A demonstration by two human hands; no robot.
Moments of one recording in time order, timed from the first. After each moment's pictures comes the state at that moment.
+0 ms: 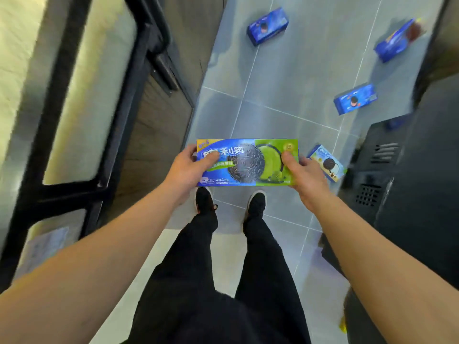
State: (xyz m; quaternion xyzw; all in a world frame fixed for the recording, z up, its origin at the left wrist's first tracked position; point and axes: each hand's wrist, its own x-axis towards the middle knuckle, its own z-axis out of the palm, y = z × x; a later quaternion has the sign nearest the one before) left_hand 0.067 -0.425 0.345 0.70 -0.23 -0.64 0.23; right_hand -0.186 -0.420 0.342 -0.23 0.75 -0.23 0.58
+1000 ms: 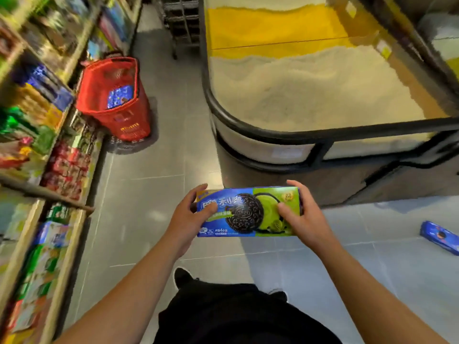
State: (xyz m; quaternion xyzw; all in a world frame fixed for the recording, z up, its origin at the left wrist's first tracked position) left_hand 0.116 0.062 0.536 0.69 0.07 -0.28 0.66; right_hand 0.014 -0.187 0.530 -0.80 0.22 -0.02 0.56
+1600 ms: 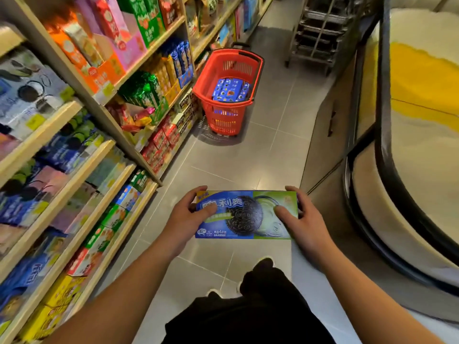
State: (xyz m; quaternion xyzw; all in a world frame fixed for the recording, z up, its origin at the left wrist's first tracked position) left_hand 0.293 0.382 0.534 0.66 0.20 -0.14 0.71; right_hand 0.307 0.107 0.523 -0.82 0.07 0.12 0.56
